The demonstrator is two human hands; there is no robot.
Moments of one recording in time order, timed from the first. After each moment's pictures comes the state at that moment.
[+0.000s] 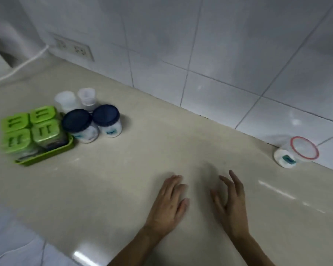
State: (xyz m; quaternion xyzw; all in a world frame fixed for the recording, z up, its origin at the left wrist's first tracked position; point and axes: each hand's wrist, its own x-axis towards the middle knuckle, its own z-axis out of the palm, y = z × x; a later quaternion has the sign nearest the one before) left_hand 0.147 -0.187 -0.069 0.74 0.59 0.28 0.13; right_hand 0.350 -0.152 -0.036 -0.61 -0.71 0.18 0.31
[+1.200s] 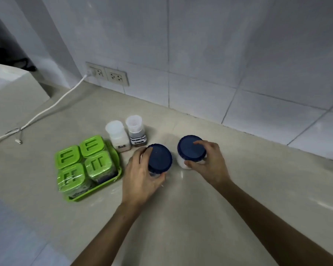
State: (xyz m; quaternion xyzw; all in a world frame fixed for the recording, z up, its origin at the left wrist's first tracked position) left_hand -0.112 -0.107 0.009 0.60 0.74 0.30 0.05; right_hand 0.090 -0.023 0.007 -0.54 -0.70 0.35 0.32
